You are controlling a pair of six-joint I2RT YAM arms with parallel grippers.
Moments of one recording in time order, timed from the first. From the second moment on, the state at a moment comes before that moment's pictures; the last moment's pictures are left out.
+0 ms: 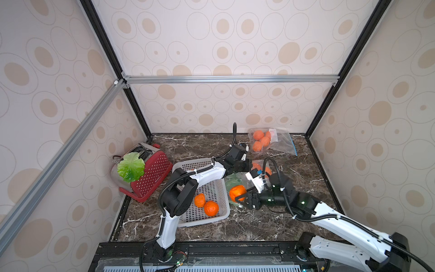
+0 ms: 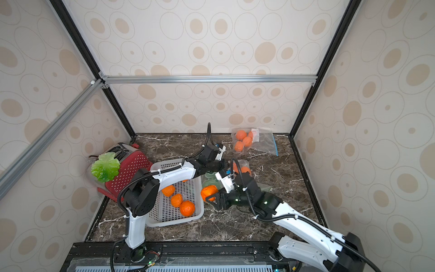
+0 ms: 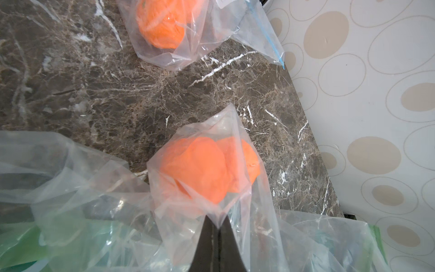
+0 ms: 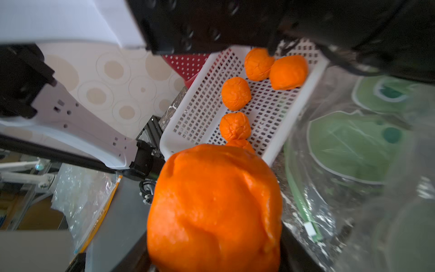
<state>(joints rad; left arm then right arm) -0.74 2.02 1.50 -0.12 0.24 -0.59 0.86 1.04 0.71 -0.17 -0.39 0.48</state>
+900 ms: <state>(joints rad) -0.72 2.00 1.50 -0.13 0.25 -0.57 0.99 1.42 0.77 0.10 -0.16 0.35</state>
